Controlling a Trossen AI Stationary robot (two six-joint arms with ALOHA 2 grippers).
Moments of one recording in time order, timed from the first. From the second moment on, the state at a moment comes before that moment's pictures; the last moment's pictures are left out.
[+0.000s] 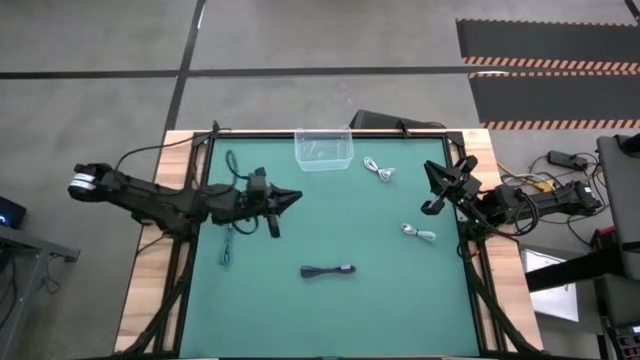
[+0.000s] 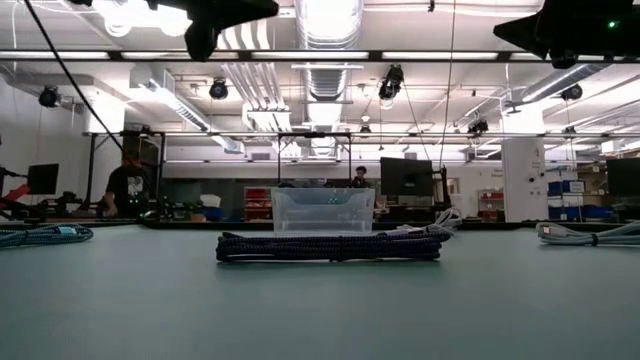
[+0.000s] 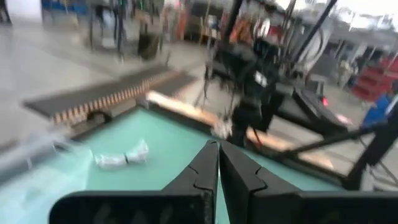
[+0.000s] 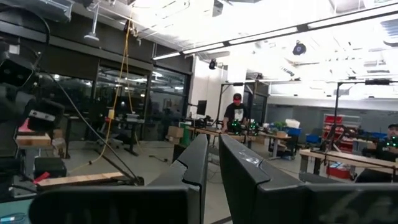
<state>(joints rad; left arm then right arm) -0.16 1.10 0.72 0.29 -0.42 -0.33 0.14 0.38 0.09 0.79 0.71 -0.51</state>
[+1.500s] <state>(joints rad) -0.30 1.84 1.51 -0.72 0.09 -0.52 0.14 0.38 0.09 0.79 0.71 -0.51</state>
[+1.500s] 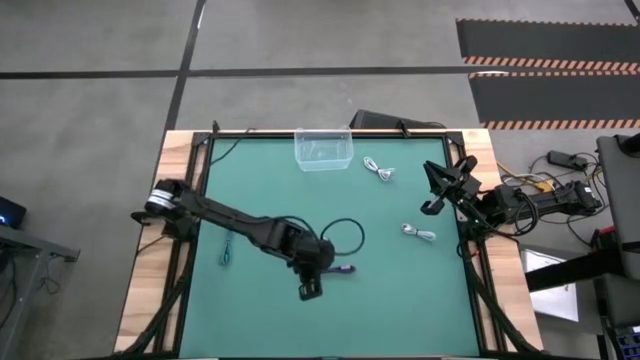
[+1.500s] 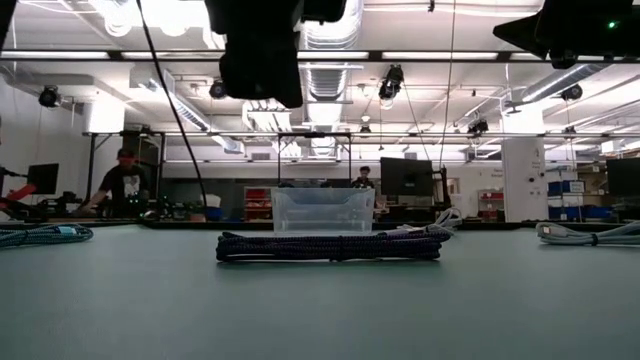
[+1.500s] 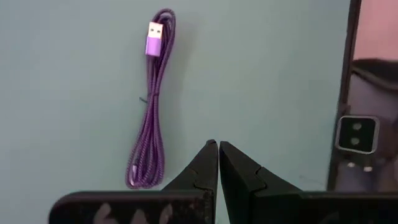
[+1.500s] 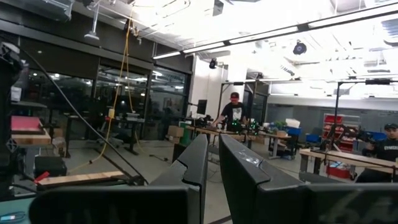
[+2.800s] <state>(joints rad) -0.31 1.94 1.42 -0.54 -0.07 -0.34 0.14 0.38 0.09 0.79 0.71 -0.47</state>
